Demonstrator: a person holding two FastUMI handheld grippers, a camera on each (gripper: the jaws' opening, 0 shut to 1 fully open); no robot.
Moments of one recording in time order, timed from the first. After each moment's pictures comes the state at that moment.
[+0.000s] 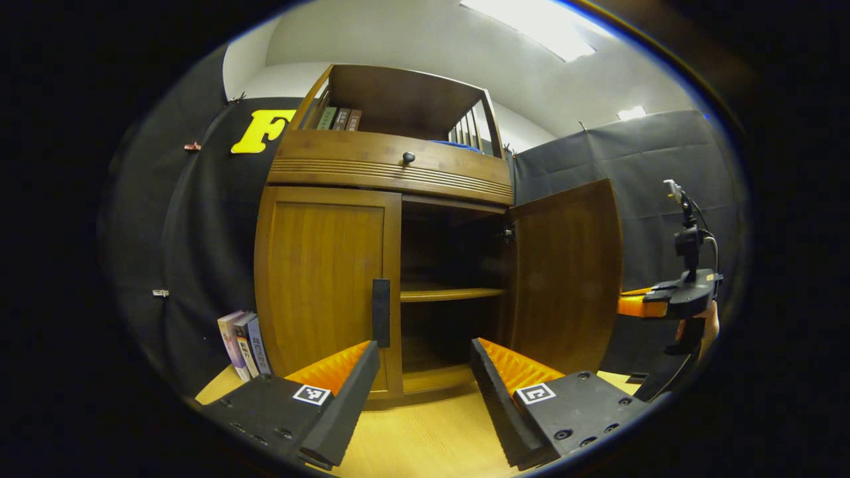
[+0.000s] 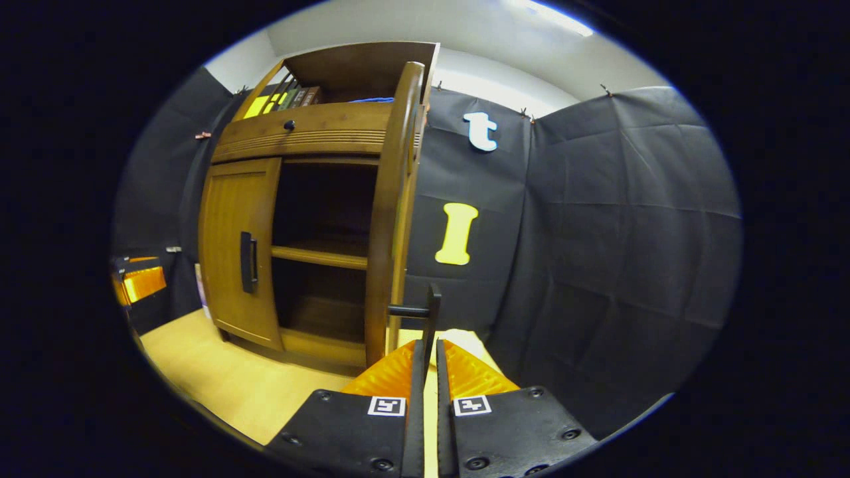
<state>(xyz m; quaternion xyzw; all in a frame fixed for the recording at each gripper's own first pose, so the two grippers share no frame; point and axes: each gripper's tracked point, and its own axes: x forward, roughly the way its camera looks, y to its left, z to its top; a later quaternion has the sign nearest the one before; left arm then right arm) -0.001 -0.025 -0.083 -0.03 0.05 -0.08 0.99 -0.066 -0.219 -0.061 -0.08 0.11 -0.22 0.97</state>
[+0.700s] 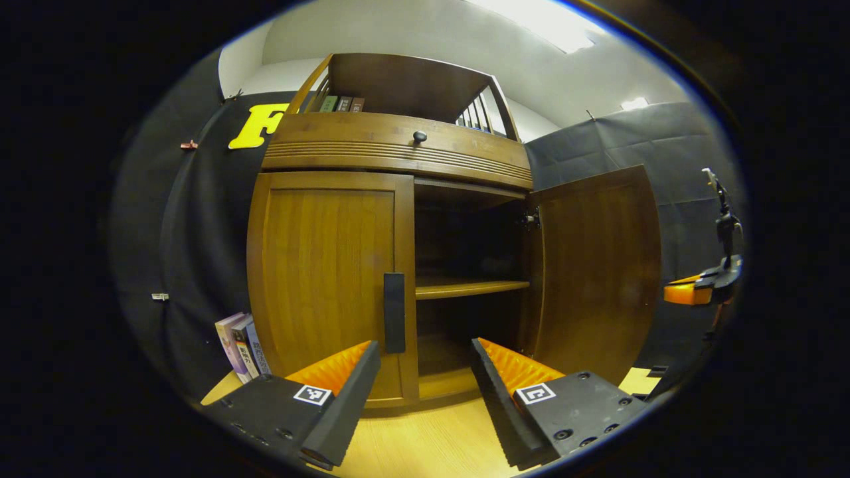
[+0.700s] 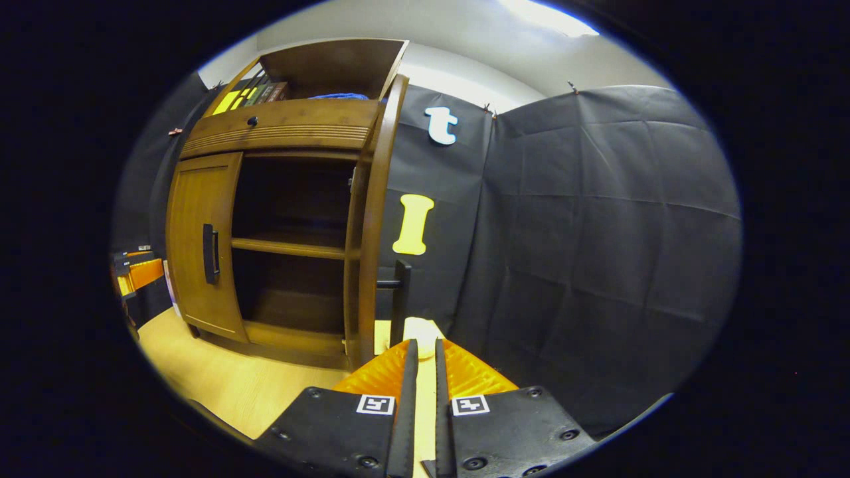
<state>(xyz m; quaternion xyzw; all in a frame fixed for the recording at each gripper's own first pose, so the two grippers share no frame) 0.055 -0.005 -0.098 0.00 0.05 -0.07 1.00 -0.123 -0.243 -0.053 -0.08 0.10 -0.31 0.94</state>
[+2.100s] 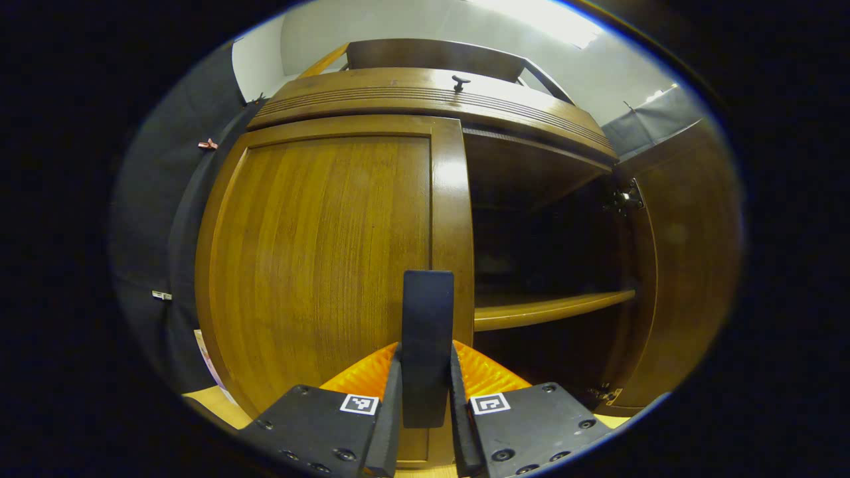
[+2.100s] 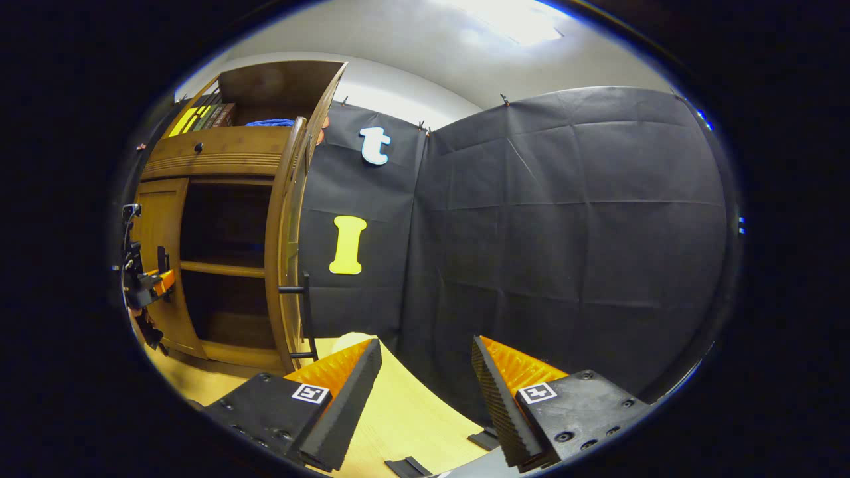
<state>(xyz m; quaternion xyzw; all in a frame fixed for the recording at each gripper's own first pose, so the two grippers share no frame) 0.232 0.022 -0.147 0.01 0.00 0.03 1.00 -0.190 -0.292 -0.022 -0.07 0.04 -0.41 0.91</state>
